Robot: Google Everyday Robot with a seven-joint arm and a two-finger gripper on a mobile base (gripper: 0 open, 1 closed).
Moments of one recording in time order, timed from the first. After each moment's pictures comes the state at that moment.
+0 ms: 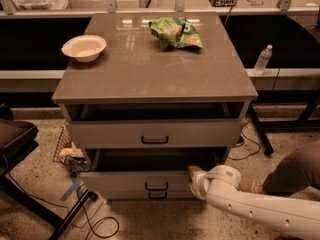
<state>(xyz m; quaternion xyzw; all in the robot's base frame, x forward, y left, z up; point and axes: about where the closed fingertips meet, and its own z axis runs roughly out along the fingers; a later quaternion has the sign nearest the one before) 0.529 -0.143 0.394 -0.72 0.64 -0.10 0.24</state>
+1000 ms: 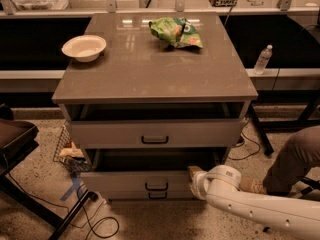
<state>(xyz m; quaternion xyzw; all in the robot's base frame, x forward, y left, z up) 0.529 -0.143 0.395 -0.72 0.64 -0.10 0.24</state>
